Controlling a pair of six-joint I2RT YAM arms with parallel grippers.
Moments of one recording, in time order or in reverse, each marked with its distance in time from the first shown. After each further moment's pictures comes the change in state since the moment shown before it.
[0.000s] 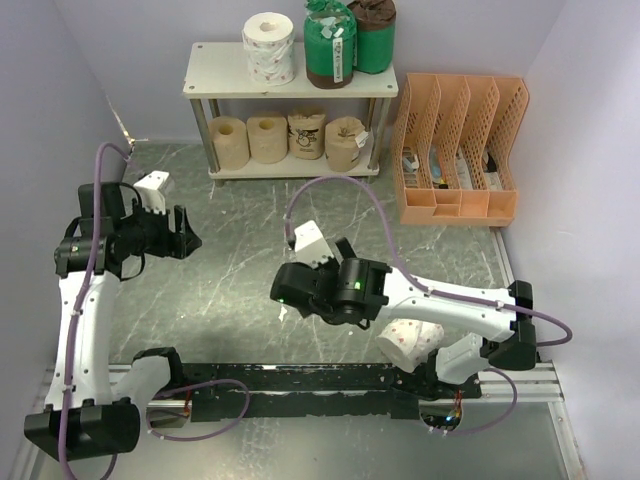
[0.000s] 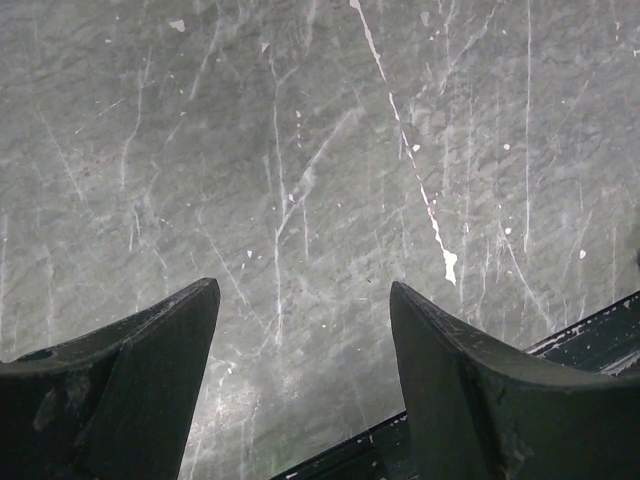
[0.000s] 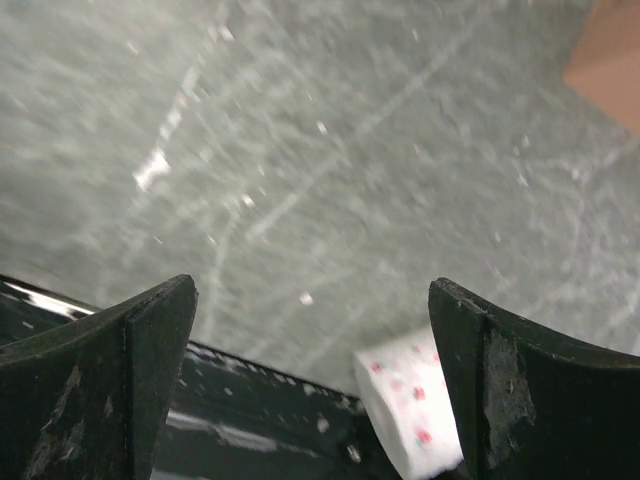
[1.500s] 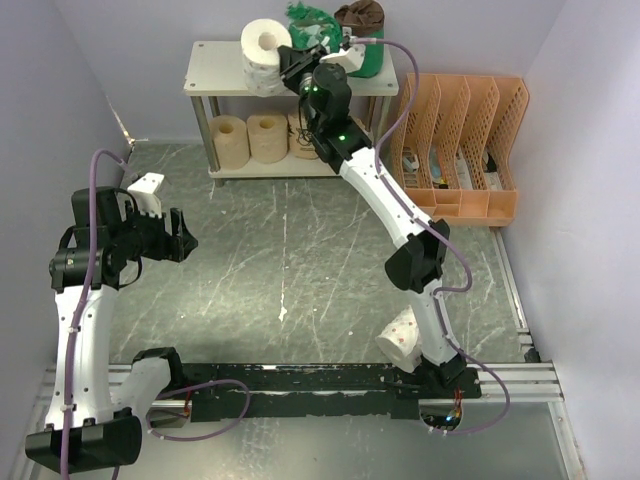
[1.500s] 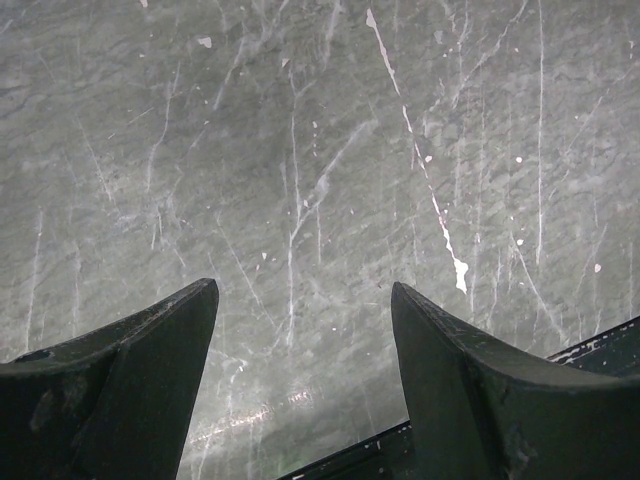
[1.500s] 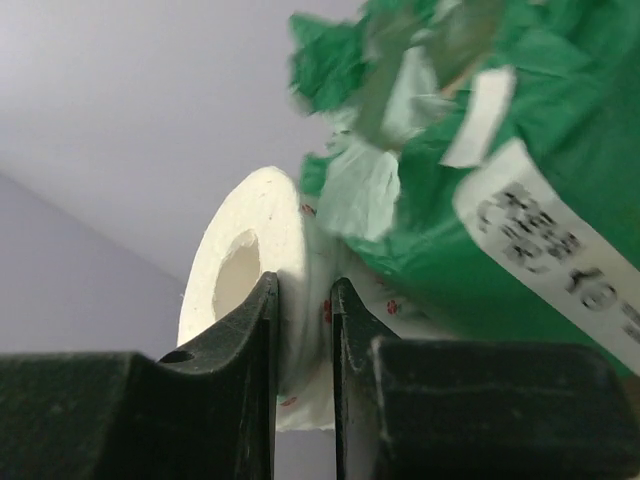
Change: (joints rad) left arm 0.000 -0.057 0.000 -0.002 -0.036 -0.010; right arm -0.723 0.760 0.946 1.170 -0.349 0.129
